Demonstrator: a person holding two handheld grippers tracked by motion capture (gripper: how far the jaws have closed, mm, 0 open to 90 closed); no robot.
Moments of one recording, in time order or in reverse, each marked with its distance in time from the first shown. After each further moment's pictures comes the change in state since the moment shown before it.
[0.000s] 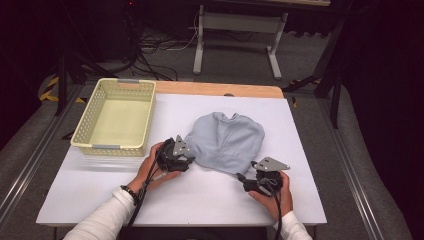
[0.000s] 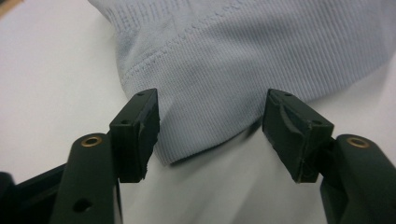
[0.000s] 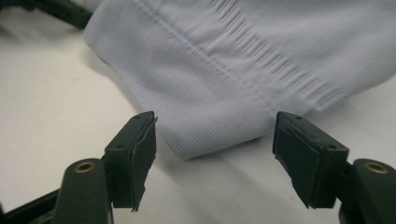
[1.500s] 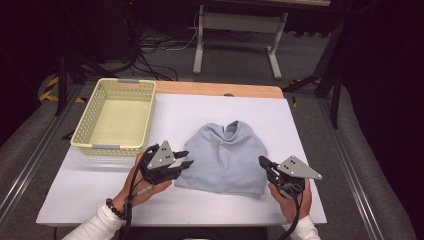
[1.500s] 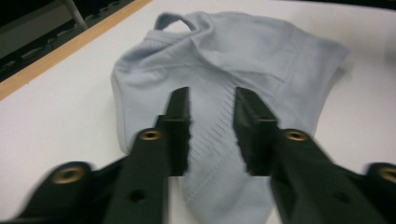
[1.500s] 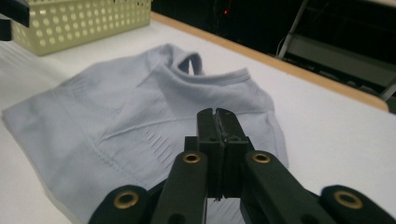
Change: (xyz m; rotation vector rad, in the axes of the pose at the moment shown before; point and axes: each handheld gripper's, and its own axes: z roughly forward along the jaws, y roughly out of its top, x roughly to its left) left arm -0.031 0.013 -0.097 -0.234 -0.132 0.024; right arm -0.004 0.021 -0.073 -0.243 -0.104 -0.028
